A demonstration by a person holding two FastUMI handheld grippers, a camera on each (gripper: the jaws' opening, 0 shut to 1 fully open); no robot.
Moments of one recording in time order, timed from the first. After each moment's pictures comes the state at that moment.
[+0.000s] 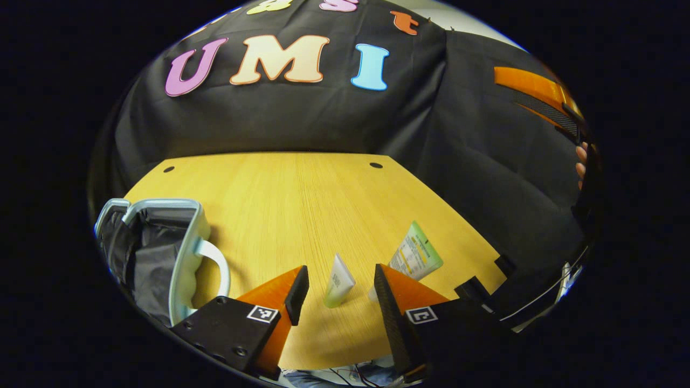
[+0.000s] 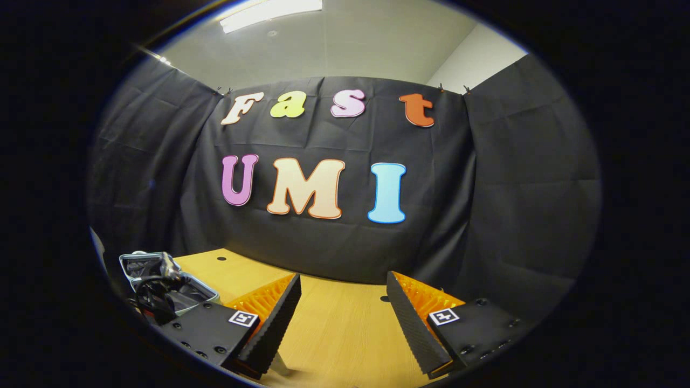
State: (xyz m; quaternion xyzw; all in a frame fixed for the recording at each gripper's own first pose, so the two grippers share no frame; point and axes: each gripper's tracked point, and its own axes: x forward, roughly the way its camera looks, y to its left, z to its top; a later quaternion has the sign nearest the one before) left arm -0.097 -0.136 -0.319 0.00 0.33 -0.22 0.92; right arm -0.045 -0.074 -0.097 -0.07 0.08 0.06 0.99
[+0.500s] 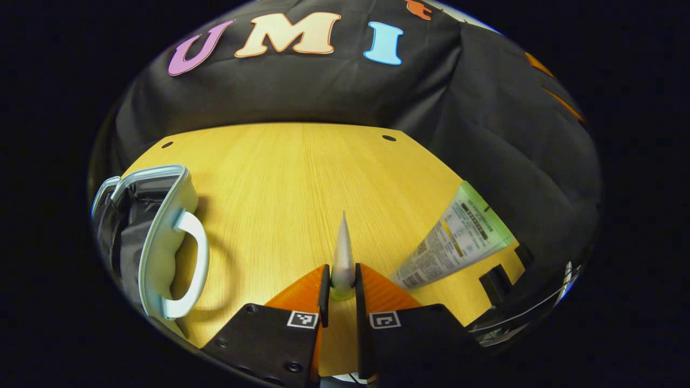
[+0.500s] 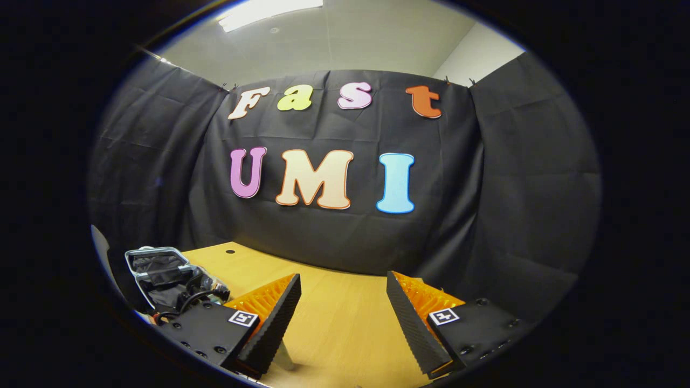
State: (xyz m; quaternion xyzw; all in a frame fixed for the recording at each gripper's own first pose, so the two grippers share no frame) left arm -0.085 -0.131 -0.367 0.00 0.38 -0.19 0.91; right arm -0.058 -0.064 -0.124 -0.05 0.10 0.09 0.99
